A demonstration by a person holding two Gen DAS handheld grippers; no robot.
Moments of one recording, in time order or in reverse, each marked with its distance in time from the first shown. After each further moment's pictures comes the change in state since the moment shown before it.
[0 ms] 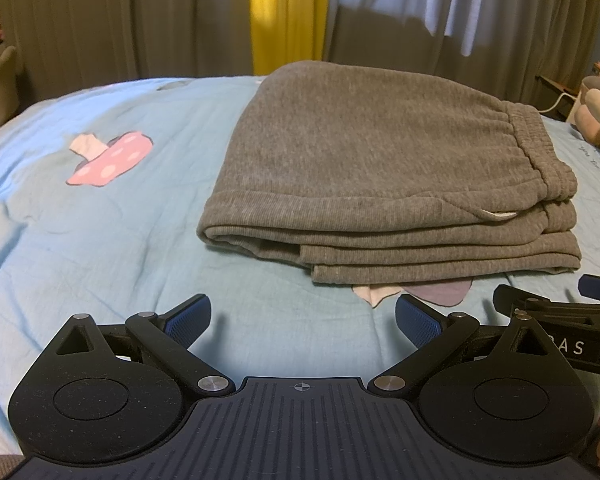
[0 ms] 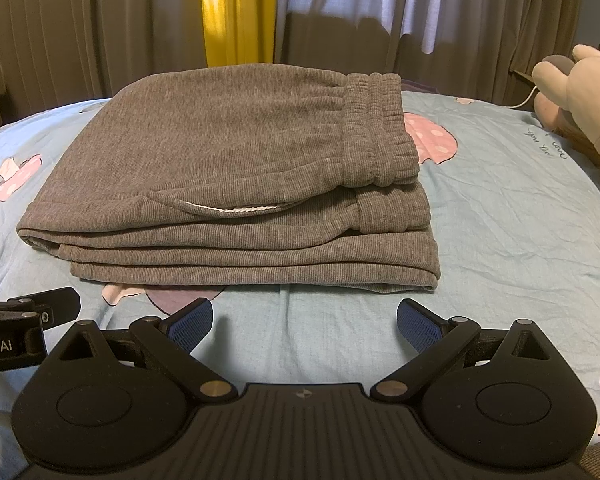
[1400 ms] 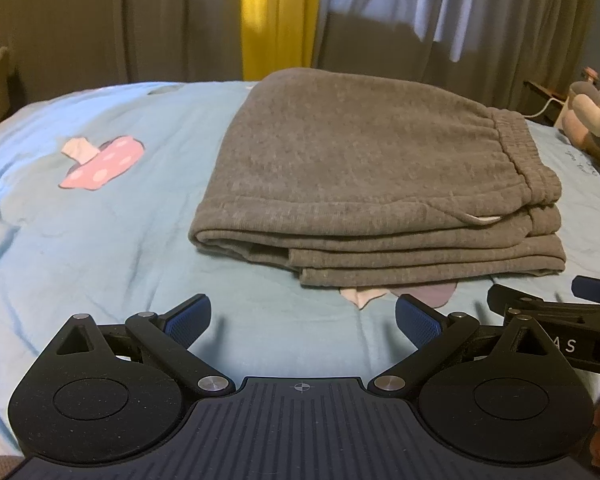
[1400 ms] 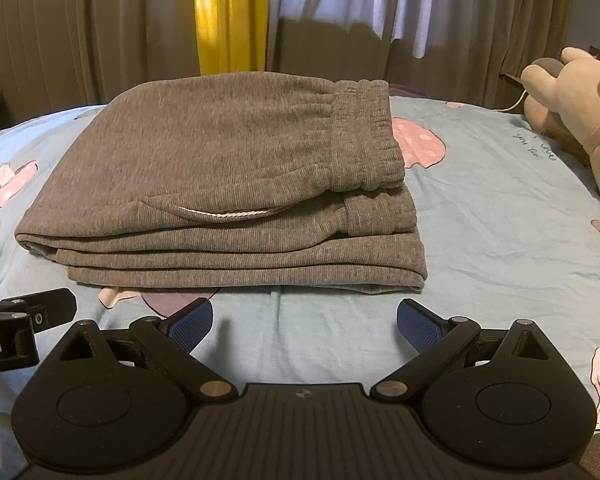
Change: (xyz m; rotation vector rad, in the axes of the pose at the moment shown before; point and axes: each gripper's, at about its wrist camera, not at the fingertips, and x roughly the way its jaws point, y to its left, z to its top) left arm -0.006 0.000 -0.001 0.001 -0.019 -0.039; right arm -0.008 0.002 -0.001 0.016 -0.017 -0.028
